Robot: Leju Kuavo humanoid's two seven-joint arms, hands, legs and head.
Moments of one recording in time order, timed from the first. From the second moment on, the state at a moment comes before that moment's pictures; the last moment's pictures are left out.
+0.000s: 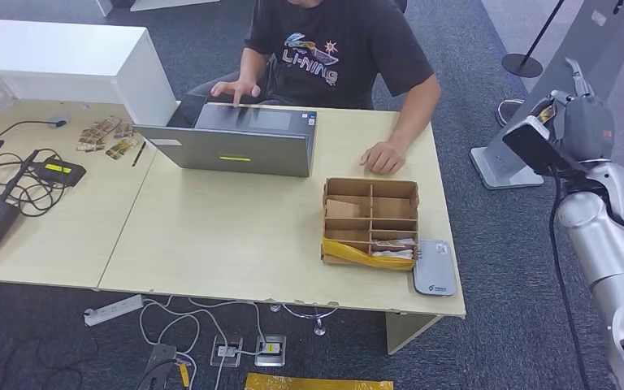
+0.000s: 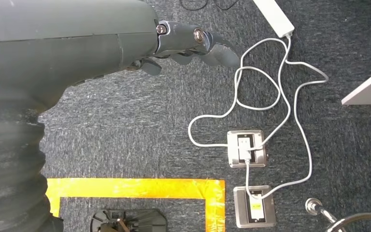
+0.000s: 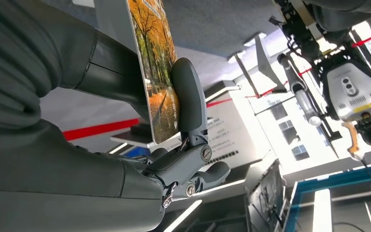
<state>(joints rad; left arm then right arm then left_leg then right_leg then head) -0.17 0.13 -0.83 -0.31 0.84 0.60 -0.44 -0.90 -0.48 0.32 -0.74 0.66 -0.39 -0.36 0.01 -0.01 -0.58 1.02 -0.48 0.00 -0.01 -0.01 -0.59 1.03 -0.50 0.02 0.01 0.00</state>
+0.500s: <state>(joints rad) -0.17 0.13 -0.83 -0.31 0.88 0.59 -0.45 -0.68 -0.50 0.32 -0.78 0.64 -0.29 -0.31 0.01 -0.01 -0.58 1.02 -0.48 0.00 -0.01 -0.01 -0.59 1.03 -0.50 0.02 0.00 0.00</state>
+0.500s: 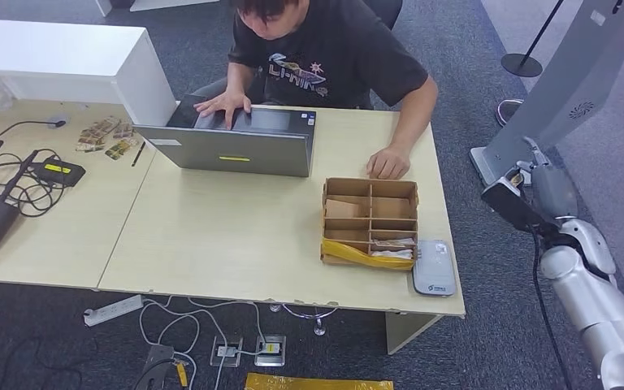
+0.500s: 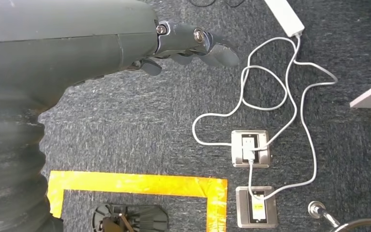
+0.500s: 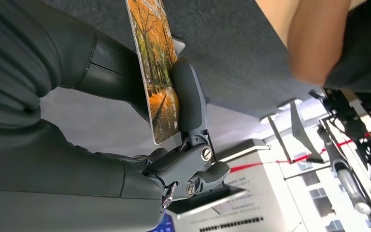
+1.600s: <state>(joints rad) -0.17 0.13 -0.85 -0.30 0.90 0.59 -0.45 -0.49 -0.39 0.39 -0.86 0.68 -0.21 -0.25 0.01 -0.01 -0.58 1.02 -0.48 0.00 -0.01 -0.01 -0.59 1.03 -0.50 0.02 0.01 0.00</state>
